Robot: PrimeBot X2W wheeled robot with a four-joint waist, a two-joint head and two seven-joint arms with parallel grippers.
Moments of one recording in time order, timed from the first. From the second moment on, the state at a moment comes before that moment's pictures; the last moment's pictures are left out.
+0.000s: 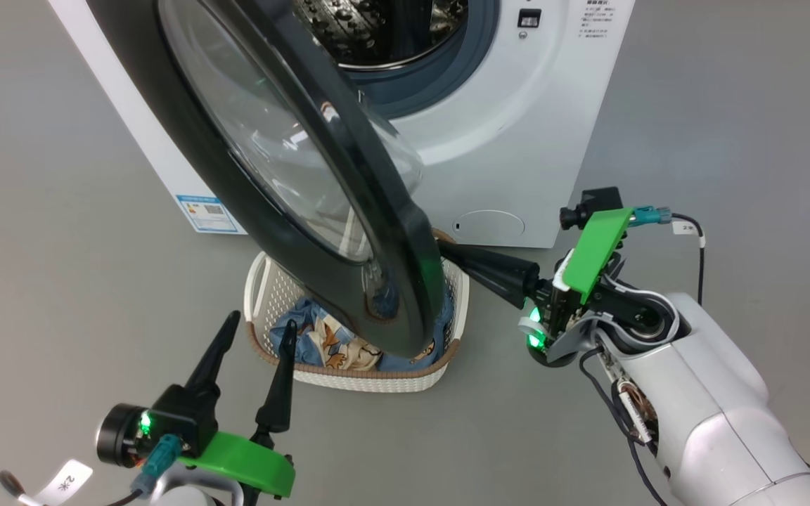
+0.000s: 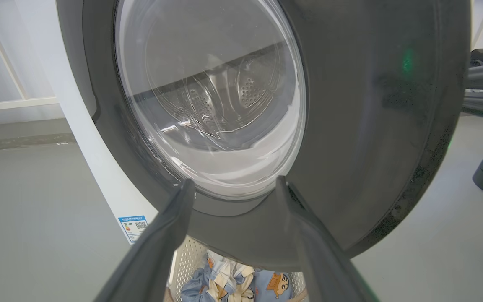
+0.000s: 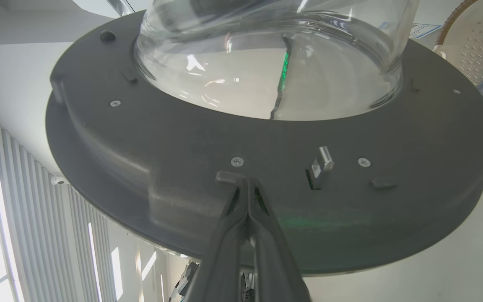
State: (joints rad) left arm -0.20 0.03 -0.23 0.26 -0.14 -0.09 -0.25; right arm -0.76 -0.08 0.36 0.71 1.77 0.13 0.73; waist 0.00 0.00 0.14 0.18
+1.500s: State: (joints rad) left arm -0.17 0.03 -0.19 0.28 -0.13 -0.10 -0.25; right arm -0.25 -0.20 0.16 0.17 1.59 0.13 0.22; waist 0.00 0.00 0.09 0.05
